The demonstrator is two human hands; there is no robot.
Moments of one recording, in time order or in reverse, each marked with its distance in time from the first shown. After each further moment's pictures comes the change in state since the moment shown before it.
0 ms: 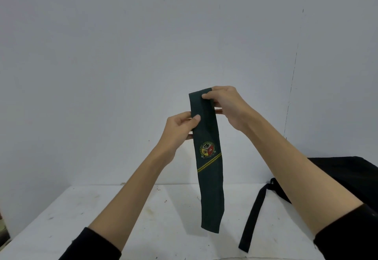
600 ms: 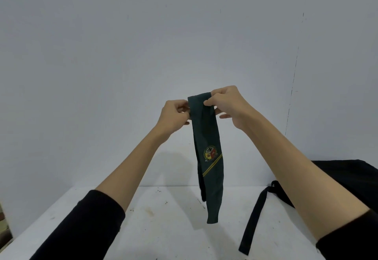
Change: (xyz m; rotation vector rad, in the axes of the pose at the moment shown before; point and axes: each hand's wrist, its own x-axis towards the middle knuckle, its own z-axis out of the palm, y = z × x) left_hand 0.038 0.016 -0.014 0.349 0.042 0.092; right_hand -0.006 -0.012 -0.002 -0.185 0.056 0.046
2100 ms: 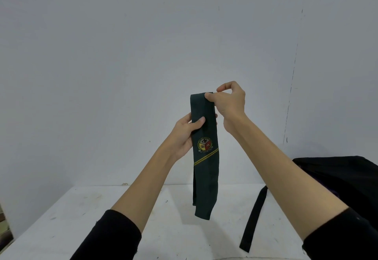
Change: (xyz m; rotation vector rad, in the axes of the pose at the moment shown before) left_hand -0.018 -0.024 0.031 -0.768 -0.284 -0.215; right_hand 0.003 0.011 0.017 0.391 0.333 -0.014
